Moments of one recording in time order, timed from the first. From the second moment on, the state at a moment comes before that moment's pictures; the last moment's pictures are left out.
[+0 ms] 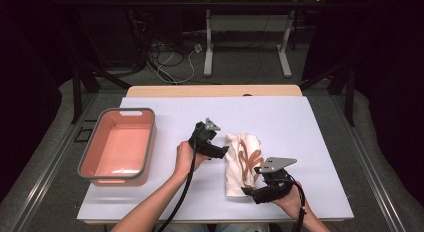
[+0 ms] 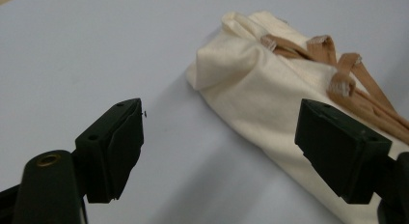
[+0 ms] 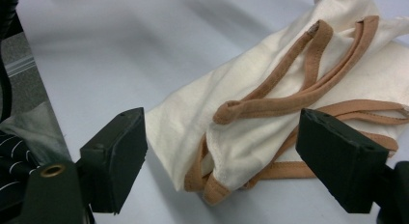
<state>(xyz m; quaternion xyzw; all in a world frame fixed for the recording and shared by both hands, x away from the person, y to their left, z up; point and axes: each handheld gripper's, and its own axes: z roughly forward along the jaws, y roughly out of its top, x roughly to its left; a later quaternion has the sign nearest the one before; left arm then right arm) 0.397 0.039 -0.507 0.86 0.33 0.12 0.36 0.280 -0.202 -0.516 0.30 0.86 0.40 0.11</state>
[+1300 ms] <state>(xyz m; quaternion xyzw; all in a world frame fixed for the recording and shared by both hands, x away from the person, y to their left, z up) 0.302 0.112 -0.544 0.86 0.35 0.12 0.34 0.322 -0.201 -0.509 0.33 0.84 0.40 0.18</state>
